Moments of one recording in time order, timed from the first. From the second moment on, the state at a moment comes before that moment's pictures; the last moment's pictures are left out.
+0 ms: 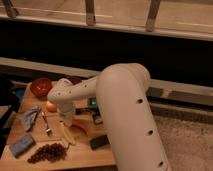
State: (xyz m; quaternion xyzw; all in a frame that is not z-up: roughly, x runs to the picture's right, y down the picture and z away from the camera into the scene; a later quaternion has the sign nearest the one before) arm -0.192 0.178 0.840 -0.35 0.05 0.15 0.92
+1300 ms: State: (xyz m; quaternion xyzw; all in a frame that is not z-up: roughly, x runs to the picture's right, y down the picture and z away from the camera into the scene) arm -0.080 0.070 0.744 -0.20 0.08 0.30 0.93
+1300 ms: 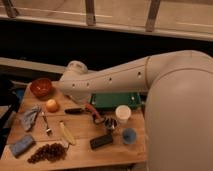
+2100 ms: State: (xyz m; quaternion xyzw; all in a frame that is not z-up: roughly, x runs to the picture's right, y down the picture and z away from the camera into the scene) arm -0.023 0.078 0.748 -0.21 0.09 0.38 0.90
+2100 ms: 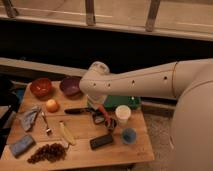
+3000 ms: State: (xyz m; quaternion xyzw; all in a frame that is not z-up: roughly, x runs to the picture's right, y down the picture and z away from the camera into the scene) arm -0.010 0.074 0.752 -0.21 0.07 0.41 0.88
